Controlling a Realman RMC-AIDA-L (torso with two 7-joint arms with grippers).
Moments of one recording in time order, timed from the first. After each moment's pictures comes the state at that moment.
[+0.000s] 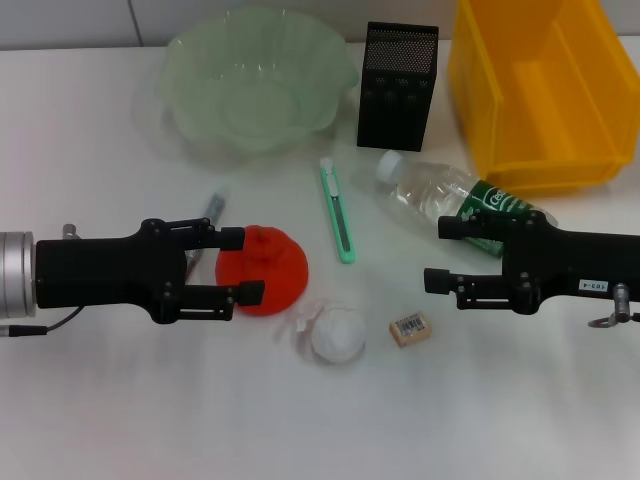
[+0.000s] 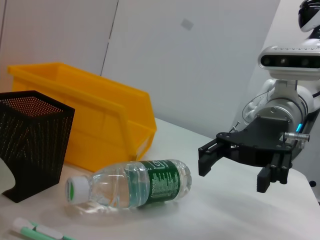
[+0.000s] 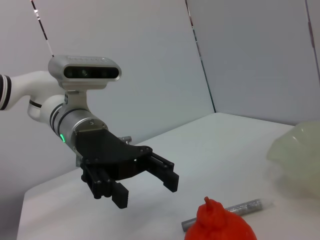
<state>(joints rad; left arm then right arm) -0.49 -1.97 0.94 0.52 1.82 1.64 -1.31 0.46 2.05 -0.79 -0.56 -1.88 -1.62 1.26</state>
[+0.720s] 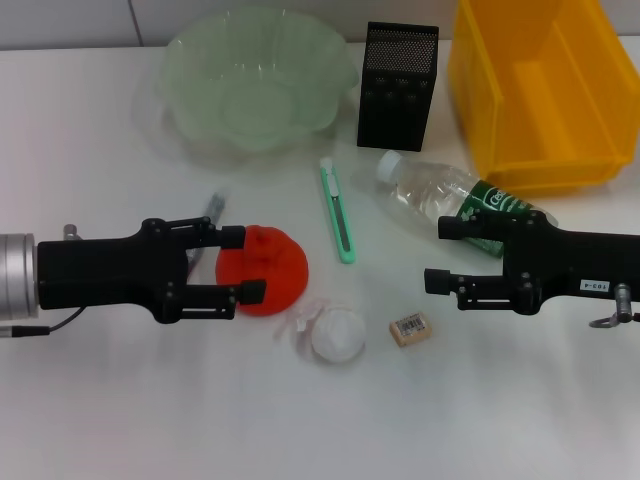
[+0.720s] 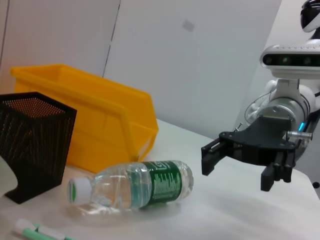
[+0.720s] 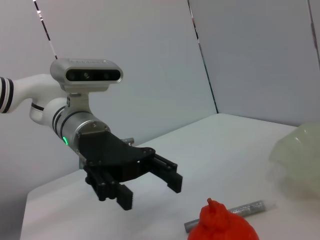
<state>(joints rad) -0.48 -1.98 0.94 0.53 1.81 1.63 -1.30 0.46 2.05 -0.79 -0.56 -1.88 -1.63 1.27</state>
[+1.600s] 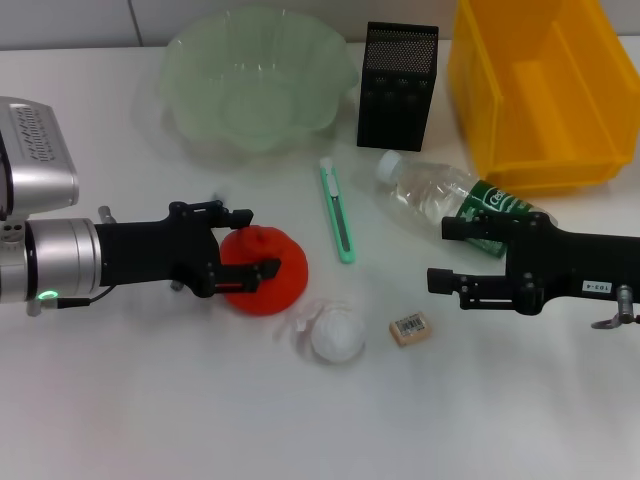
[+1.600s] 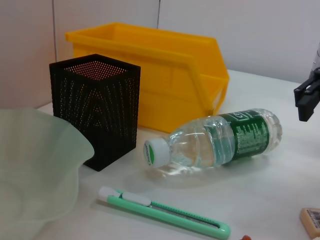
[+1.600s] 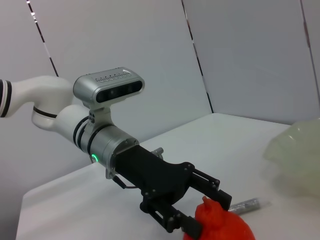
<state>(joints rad) -0.53 -2.05 0.96 0.53 1.89 1.31 -1.20 0.45 2.05 -0.79 -0.56 -1.88 -1.63 1.27</state>
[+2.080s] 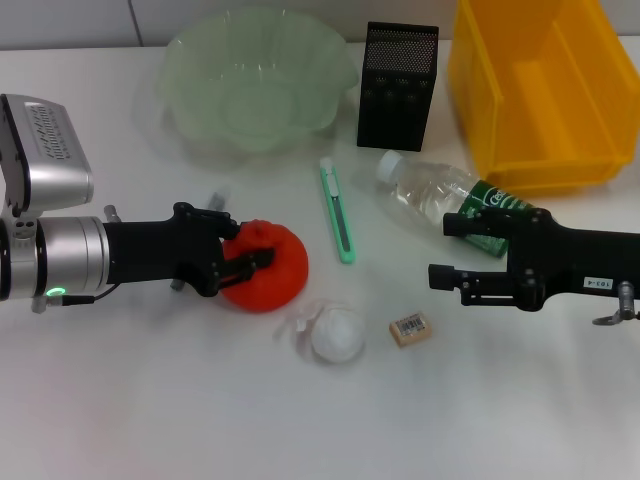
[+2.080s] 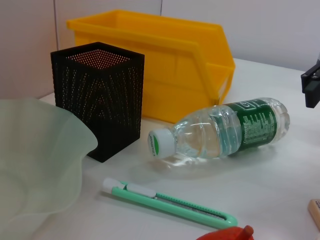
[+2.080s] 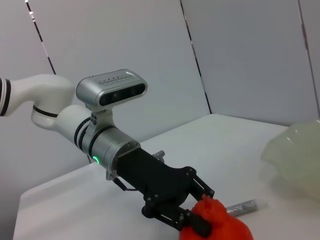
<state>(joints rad) -0.54 -2.06 0.96 0.53 1.92 1.28 -1.22 0.46 2.05 -0.79 -0.56 -1.88 -1.62 1.27</state>
